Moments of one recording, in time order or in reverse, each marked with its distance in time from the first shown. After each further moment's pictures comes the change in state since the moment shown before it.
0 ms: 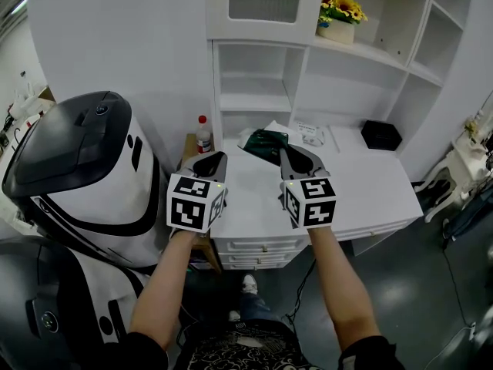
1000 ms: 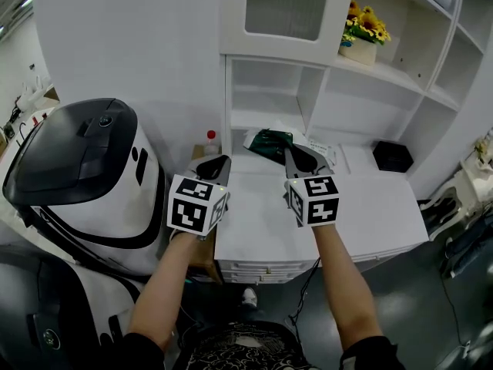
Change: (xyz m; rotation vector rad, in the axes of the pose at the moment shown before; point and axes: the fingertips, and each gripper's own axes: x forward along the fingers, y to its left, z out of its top) left arm 0.043 0.050 0.019 0.008 0.014 0.009; right arm 0.081 -0.018 0.023 -0.057 0.007 0.035
